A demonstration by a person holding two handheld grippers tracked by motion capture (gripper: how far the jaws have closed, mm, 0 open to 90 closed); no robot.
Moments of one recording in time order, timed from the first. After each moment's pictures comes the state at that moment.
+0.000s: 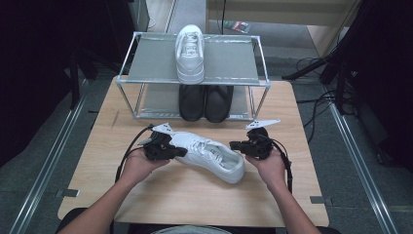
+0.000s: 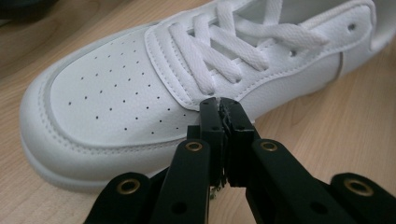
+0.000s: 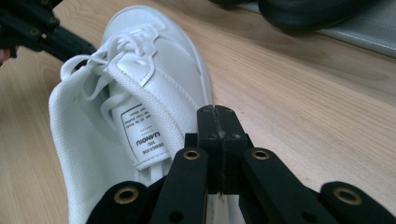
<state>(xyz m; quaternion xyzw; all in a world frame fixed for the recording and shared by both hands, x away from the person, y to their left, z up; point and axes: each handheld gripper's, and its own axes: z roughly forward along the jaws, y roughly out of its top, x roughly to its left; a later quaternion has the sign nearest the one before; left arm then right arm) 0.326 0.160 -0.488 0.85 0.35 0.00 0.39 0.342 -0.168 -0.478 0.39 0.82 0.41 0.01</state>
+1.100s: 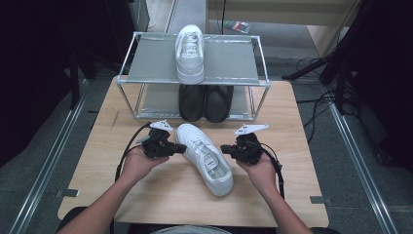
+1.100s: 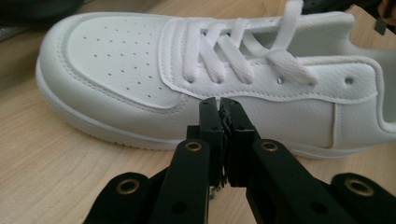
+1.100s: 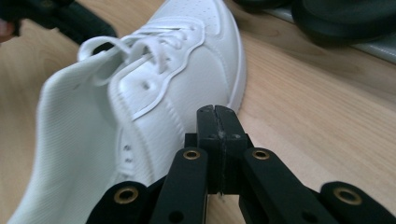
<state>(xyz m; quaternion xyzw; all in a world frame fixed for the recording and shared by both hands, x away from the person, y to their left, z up) 0.325 0.161 -0.484 0.85 0.36 0.00 0.39 0.331 -0.139 -0.482 0.36 0.84 0.41 0.04</state>
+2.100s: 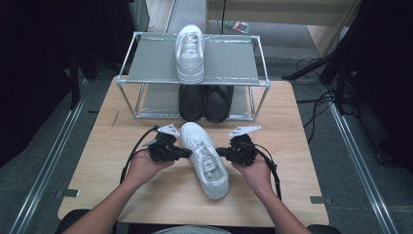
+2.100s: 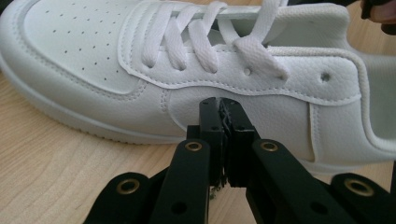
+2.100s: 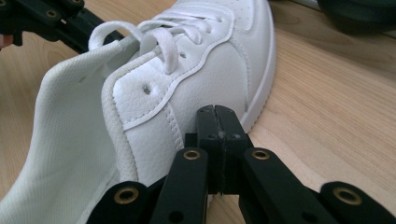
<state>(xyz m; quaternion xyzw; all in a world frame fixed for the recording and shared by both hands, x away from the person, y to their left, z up) 0.322 0.145 -0.487 0.86 0.35 -0.01 0.38 0.326 -0.126 -0.489 0.36 0.84 0.40 0.02</state>
